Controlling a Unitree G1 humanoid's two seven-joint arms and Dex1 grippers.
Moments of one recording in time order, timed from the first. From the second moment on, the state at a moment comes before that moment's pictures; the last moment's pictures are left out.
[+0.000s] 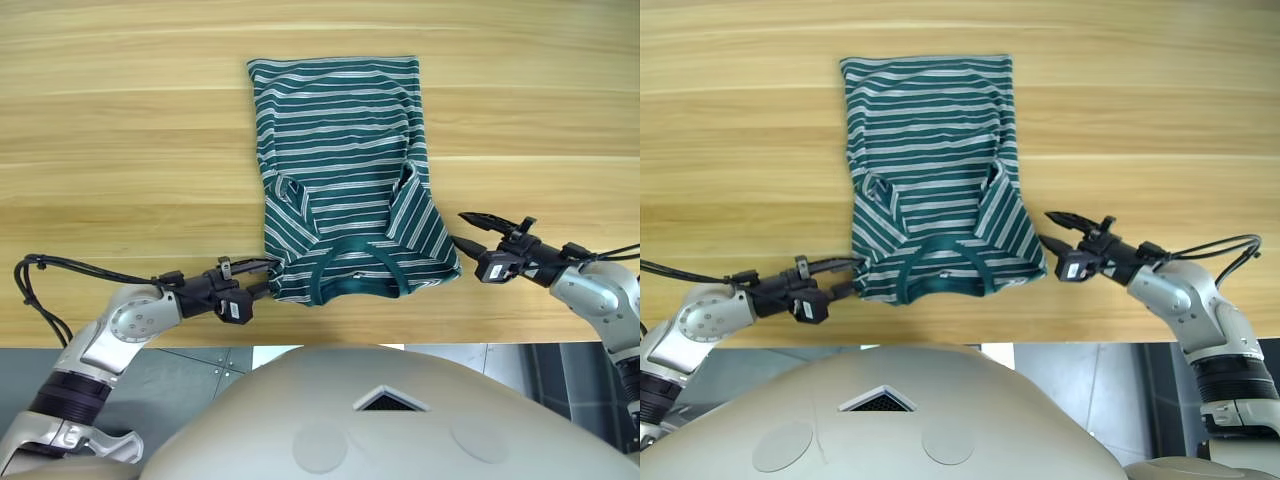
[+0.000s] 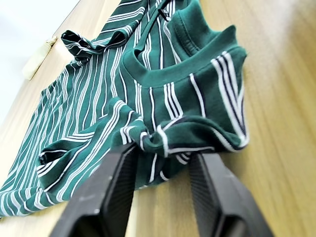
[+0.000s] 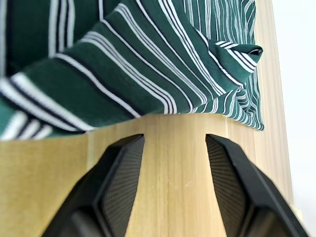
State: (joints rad) left arm 0.40 0.85 -0.27 -0.05 0.25 -0.72 -0.64; right arm 0.30 -0.89 0.08 0.12 -0.42 -0.73 0.43
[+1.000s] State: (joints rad) left arm 0.32 0.82 -0.21 0.07 0.20 -0.72 -0.60; right arm 0.46 -0.97 0.10 -0.07 -0.42 -0.74 0.46
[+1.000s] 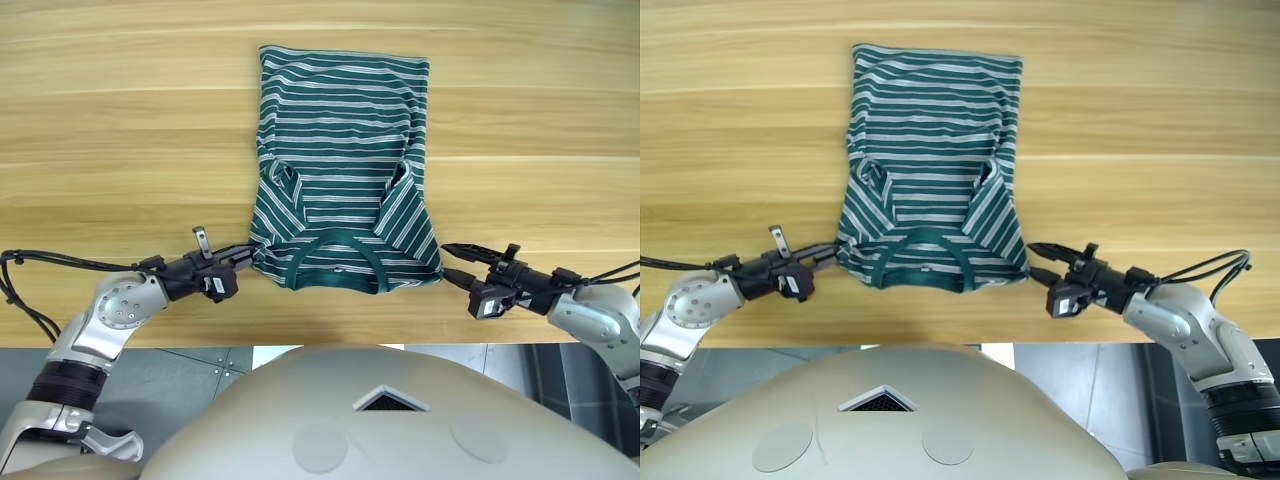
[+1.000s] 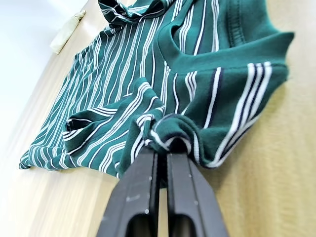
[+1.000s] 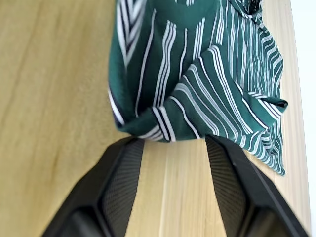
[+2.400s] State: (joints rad) left arm 0.64 0.78 -0.15 -0.23 0.03 -0.72 -0.55; right arm 0.55 -0.91 0.00 -0.20 -0.13 -0.72 0.45
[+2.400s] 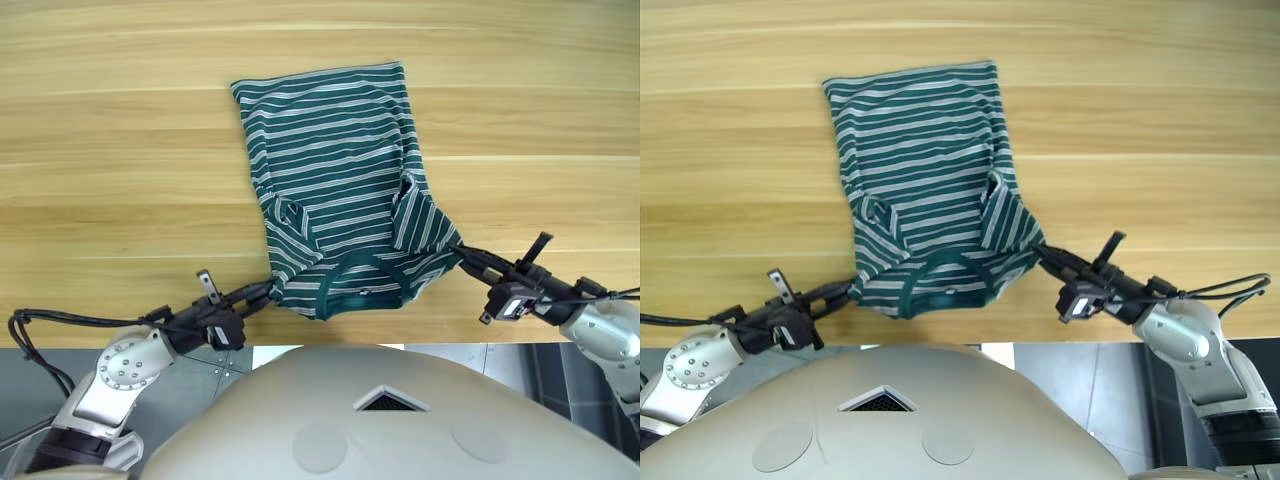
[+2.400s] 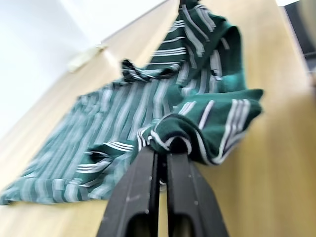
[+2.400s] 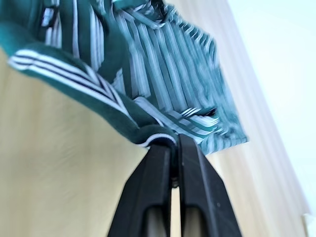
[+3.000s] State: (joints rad) left arm -0.20 0.46 -0.10 0.47 0.14 -0.61 -0.32; right arm -0.47 -0.51 0.21 0.57 -0.38 -0.66 0.27
